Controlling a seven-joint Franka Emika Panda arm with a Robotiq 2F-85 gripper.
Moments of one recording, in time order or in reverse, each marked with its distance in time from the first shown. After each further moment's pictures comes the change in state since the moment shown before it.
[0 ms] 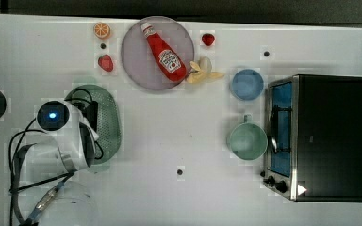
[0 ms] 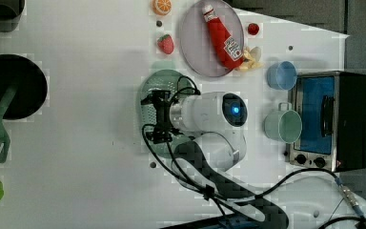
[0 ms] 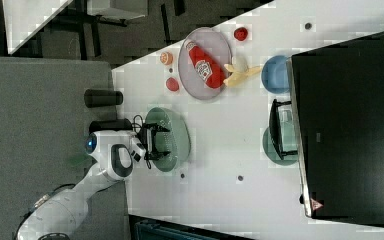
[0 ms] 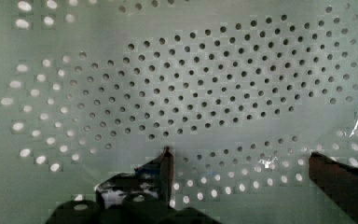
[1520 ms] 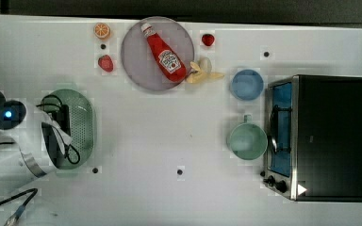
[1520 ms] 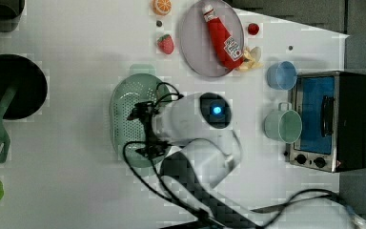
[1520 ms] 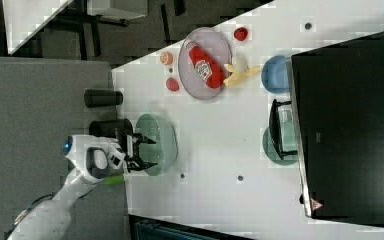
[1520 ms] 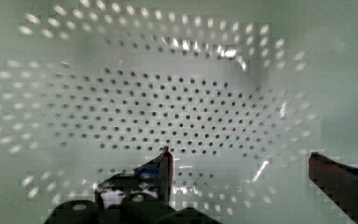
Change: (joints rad) arm 0.146 -0.077 -0.082 0.092 -0.035 -0.309 -0.066
